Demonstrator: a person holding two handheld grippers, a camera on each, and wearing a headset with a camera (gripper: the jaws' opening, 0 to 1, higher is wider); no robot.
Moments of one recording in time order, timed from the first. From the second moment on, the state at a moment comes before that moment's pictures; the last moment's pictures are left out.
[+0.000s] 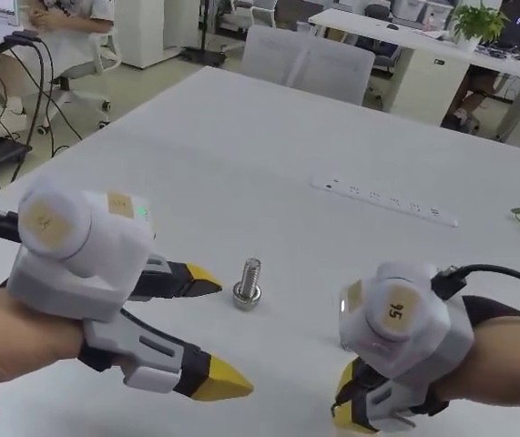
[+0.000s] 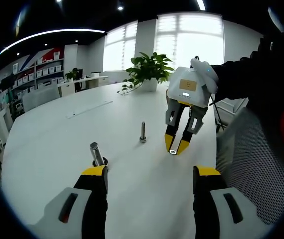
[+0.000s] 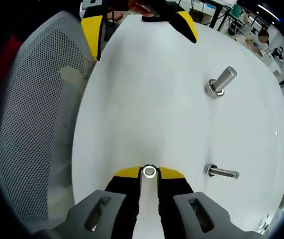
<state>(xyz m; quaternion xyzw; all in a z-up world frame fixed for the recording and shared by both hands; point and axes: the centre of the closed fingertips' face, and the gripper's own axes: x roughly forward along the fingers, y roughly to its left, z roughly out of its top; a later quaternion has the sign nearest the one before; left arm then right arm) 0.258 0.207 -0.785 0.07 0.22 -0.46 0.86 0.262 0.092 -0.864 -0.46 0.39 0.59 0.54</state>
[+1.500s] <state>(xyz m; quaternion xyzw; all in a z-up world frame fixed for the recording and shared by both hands) 0.256 0.205 -0.789 0.07 0.23 -0.46 0.86 0.338 0.054 -0.808 -0.48 0.38 0.53 0.59</state>
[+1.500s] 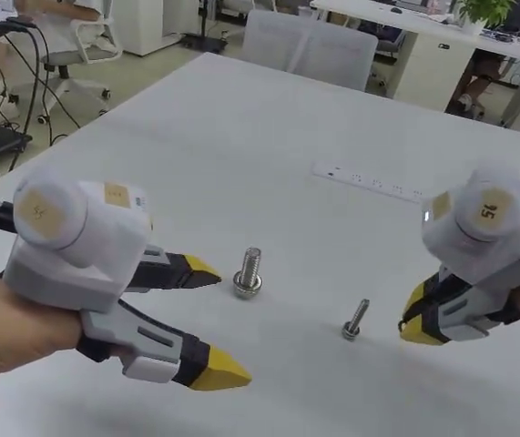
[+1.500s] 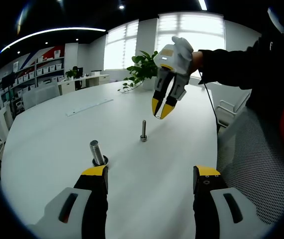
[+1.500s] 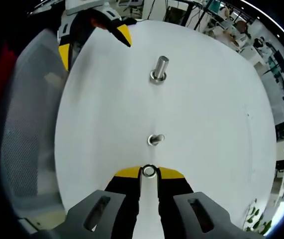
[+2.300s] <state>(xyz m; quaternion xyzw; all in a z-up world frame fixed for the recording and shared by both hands) 0.258 0.209 -0.789 0.06 0.23 -0.45 0.86 0.346 0.095 -0.797 -0.50 0.35 0.56 0.56</state>
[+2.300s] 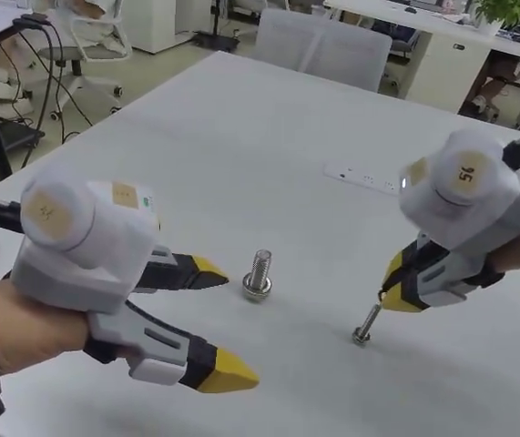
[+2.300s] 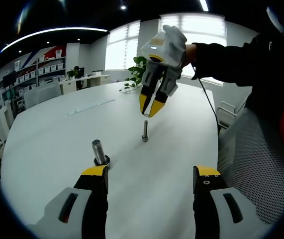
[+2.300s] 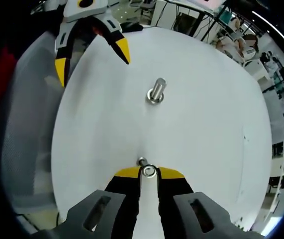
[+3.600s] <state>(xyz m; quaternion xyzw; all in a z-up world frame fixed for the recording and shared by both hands) 0.257 0.209 -0.793 0.06 0.23 -0.45 0.86 0.345 0.095 -0.820 -0.49 0.37 0.56 0.55</state>
